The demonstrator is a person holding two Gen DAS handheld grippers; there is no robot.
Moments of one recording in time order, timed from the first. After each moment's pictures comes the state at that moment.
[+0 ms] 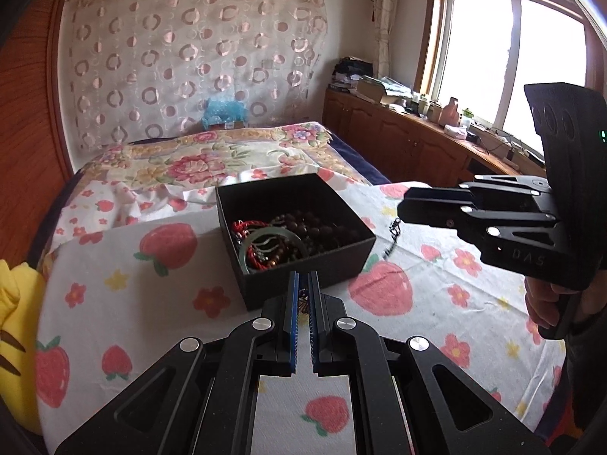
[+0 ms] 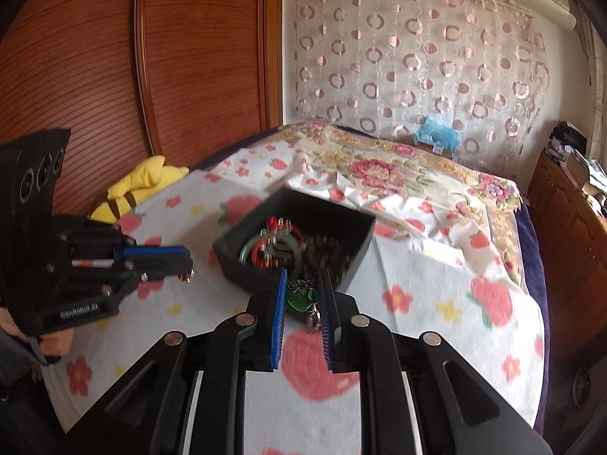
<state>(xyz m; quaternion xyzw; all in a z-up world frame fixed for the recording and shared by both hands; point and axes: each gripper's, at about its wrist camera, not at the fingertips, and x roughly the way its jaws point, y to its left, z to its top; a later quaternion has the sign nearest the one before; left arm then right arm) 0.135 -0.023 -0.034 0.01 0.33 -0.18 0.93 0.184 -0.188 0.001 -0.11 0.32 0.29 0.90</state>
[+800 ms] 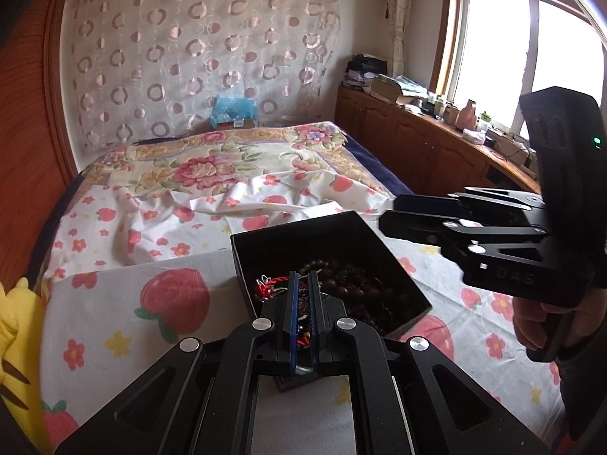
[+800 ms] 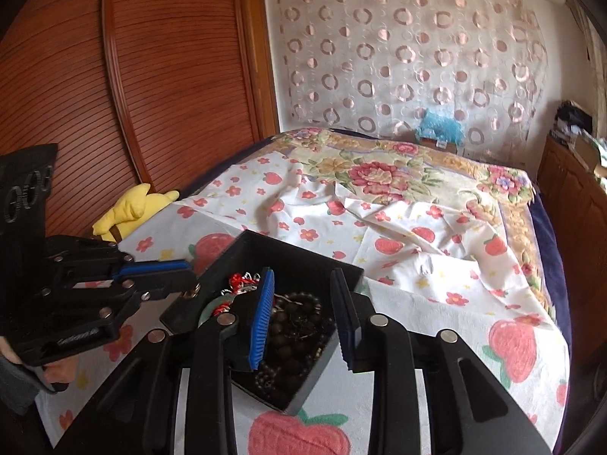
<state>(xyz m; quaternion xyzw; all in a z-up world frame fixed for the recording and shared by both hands) 0.216 -0.019 -0.029 0.01 0.34 -0.16 0.93 0.270 -0.179 -0.010 -0.06 0.33 0.29 0.90</state>
